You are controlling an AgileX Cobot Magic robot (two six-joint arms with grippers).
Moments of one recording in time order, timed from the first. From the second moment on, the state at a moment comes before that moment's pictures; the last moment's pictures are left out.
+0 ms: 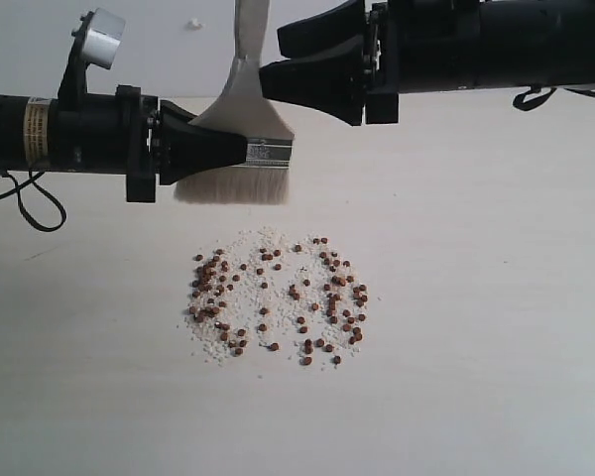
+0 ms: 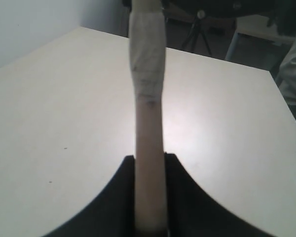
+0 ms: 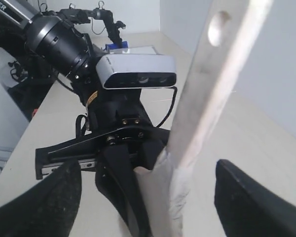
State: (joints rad) left arm -0.34 1.90 -1.00 1.47 -1.20 -0.98; right arm 0.24 1.80 -1.11 1.69 1.20 -2.07
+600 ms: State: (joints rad) left arm -0.36 1.90 -1.00 1.46 -1.20 -0.87; right arm 0.24 1.86 -1.11 1.73 1.21 -2.09
